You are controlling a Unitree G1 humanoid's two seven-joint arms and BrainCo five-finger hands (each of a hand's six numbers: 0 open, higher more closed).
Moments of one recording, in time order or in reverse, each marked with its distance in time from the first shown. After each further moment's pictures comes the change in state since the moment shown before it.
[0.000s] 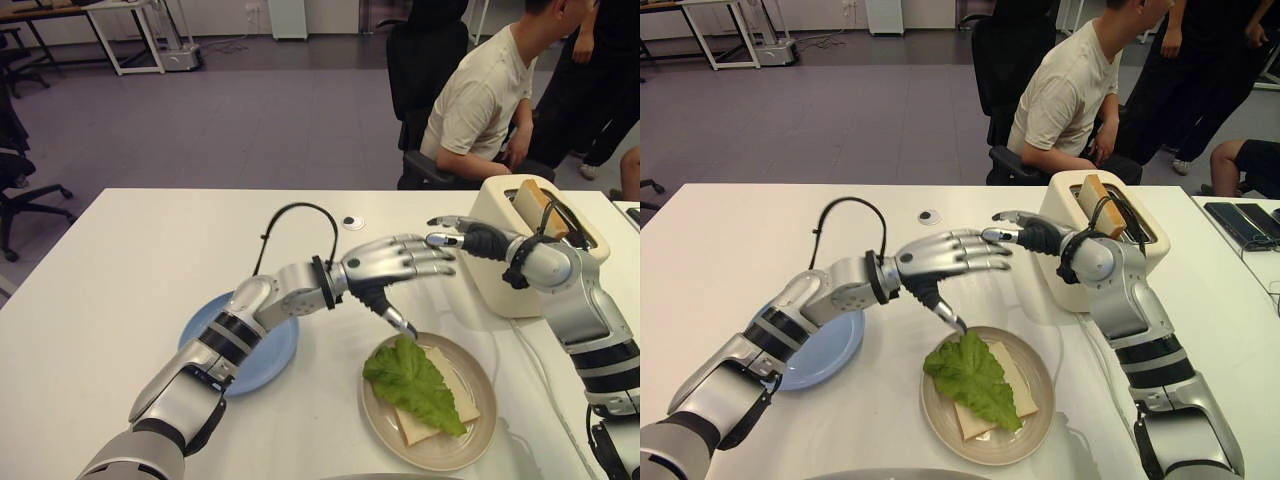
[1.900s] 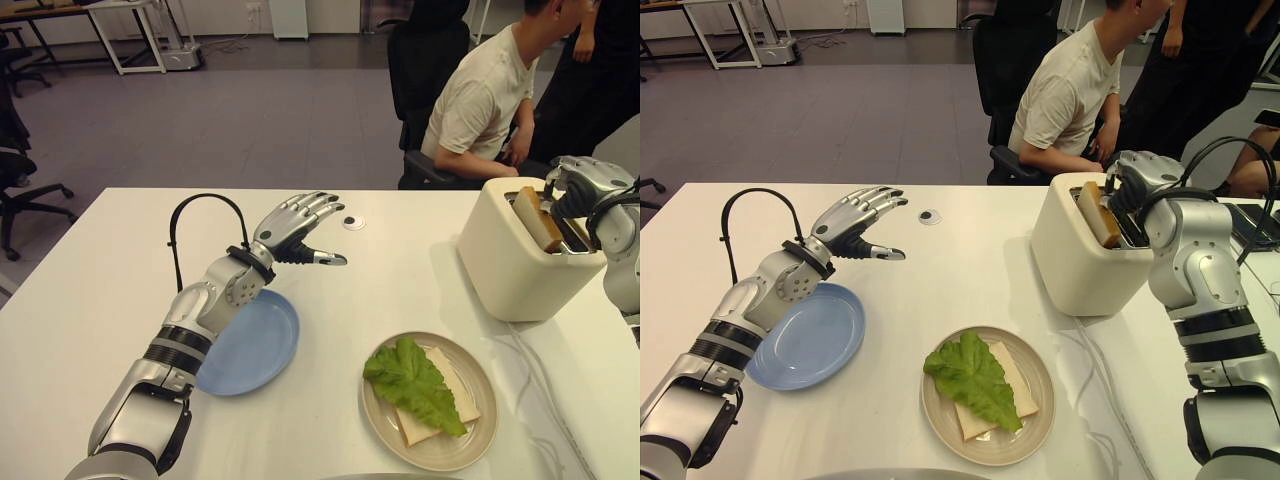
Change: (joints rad) left arm 0.127 0.142 0.208 0.058 0.028 0.260 0.104; right arm -0.092 -0.227 -0.029 0.127 -0.393 0.090 -0.103
